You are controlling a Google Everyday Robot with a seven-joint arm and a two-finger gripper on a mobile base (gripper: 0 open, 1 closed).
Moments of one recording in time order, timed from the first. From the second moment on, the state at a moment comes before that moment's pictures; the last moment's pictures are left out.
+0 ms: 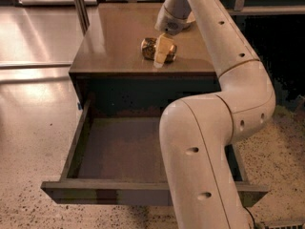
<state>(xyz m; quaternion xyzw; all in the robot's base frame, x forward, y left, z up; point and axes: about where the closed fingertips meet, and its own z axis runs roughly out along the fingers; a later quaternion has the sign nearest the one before) 0.781 -0.037 0.852 -0.68 0.70 0.07 0.21</state>
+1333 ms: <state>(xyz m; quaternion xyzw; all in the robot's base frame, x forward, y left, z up) 0.783 -0.033 0.825 -0.67 0.71 0.09 0.20</state>
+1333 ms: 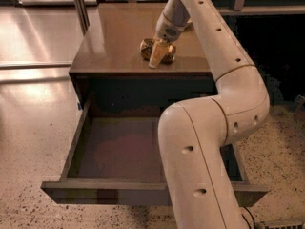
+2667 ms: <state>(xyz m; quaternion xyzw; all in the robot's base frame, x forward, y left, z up) 0.757 -0.061 0.968 -0.70 0.62 -0.02 0.34</state>
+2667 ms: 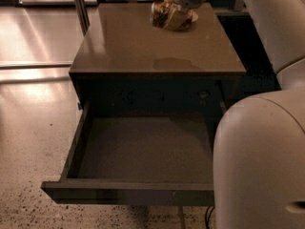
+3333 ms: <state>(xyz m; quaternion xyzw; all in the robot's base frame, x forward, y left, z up) 0.689 -0.057 0.981 -0.73 0.56 0.00 0.39</state>
